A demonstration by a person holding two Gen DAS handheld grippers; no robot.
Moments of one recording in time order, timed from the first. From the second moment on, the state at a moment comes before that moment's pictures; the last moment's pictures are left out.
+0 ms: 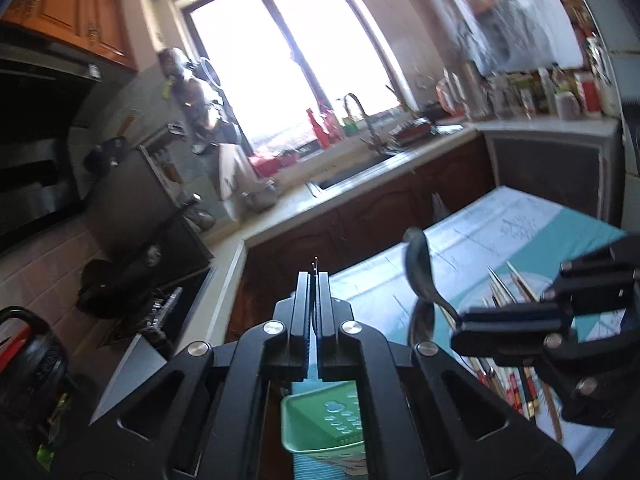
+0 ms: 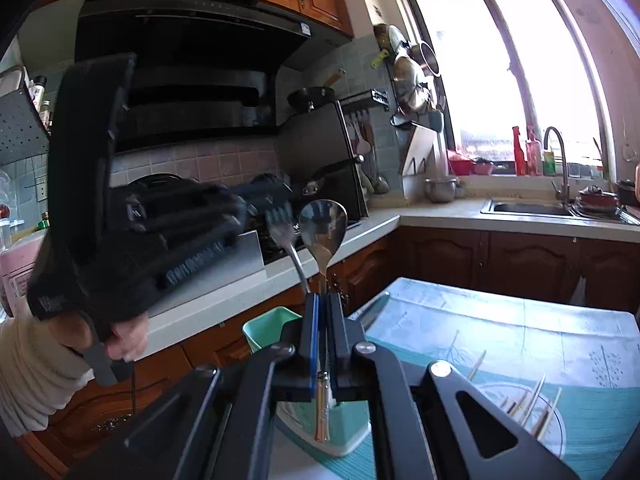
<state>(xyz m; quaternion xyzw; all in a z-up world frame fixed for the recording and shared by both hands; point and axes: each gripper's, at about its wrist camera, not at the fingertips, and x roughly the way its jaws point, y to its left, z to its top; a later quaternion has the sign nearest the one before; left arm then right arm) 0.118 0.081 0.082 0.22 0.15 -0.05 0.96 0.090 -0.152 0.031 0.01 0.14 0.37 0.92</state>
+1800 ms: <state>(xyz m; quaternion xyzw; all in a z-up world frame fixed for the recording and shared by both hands) 0.156 0.190 0.024 -0.13 0.23 -0.14 0.95 0.106 -0.138 -0.020 0.03 0.14 0.38 0.92</state>
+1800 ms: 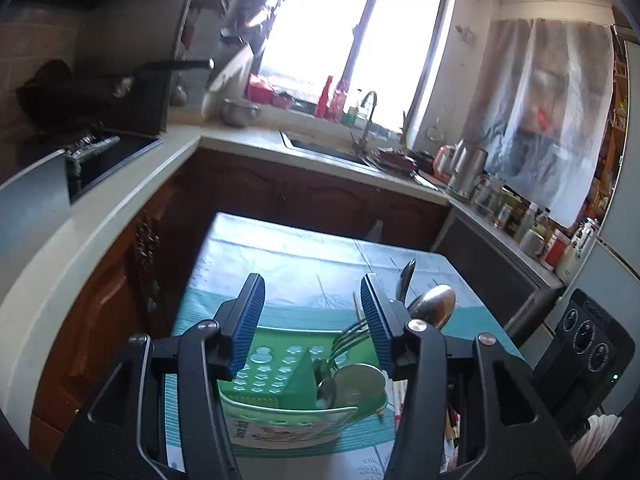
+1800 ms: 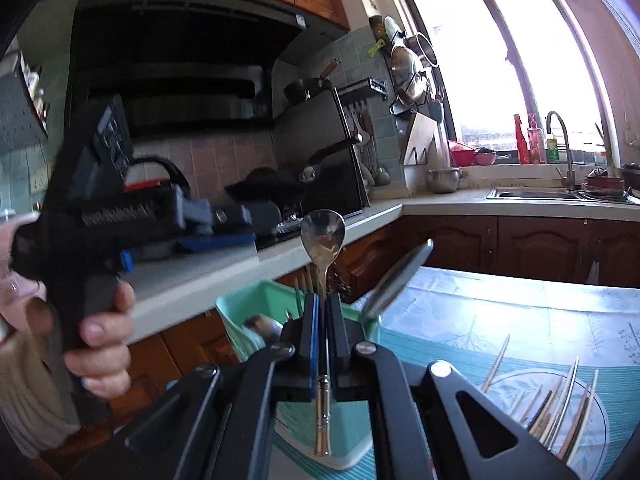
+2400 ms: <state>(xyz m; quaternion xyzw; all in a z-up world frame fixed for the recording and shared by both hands) 0.164 0.180 0.052 -0.09 0.21 -0.19 0.96 0.103 -0.120 -0.011 -0.02 0.09 0.40 0.91</state>
